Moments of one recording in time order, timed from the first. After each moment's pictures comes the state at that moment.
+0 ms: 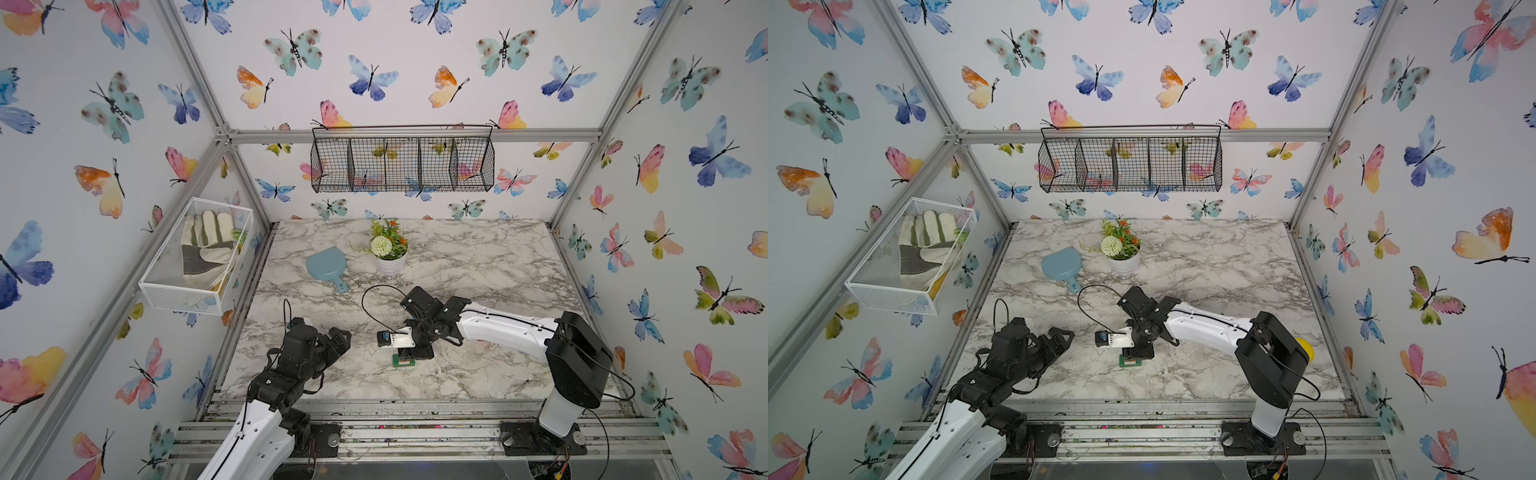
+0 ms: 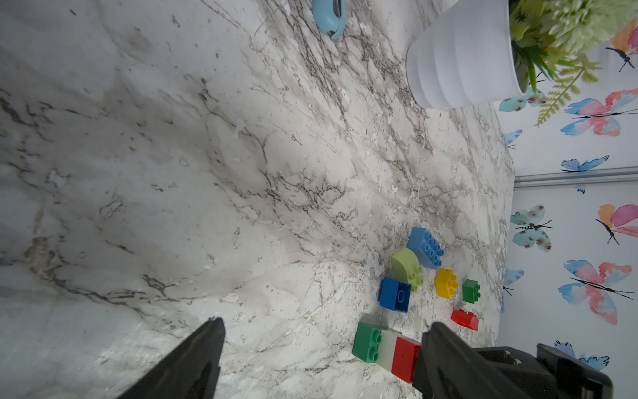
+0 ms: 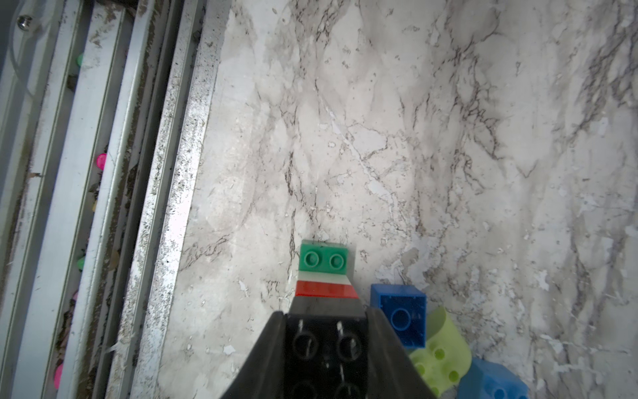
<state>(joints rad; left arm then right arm) -0.35 0.57 0.37 -0.54 0.11 -0.99 0.97 1.75 1.20 -0.62 -0.32 -0.78</state>
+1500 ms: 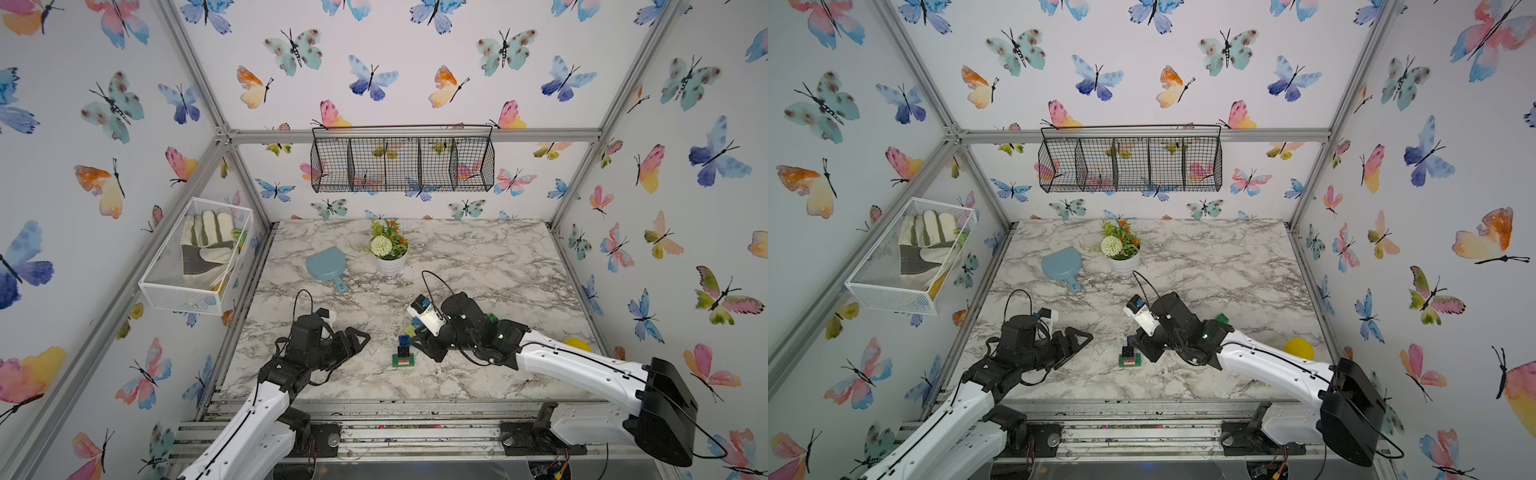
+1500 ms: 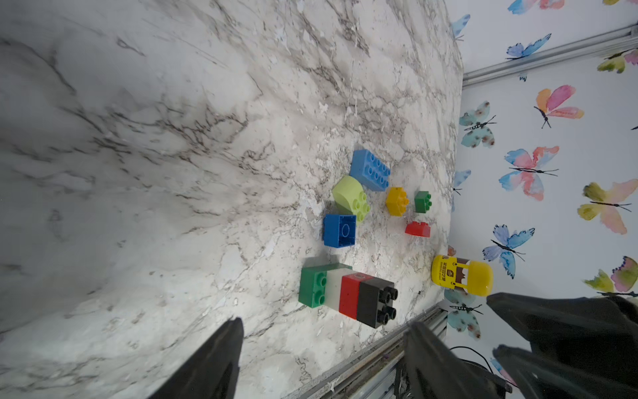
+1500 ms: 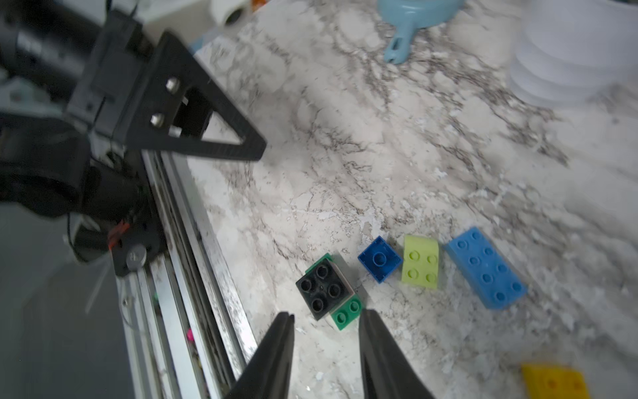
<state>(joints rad) -0.39 0.77 0.38 -0.33 0.48 -0.87 0.97 1.25 0.84 -0.28 -0.15 0.25</state>
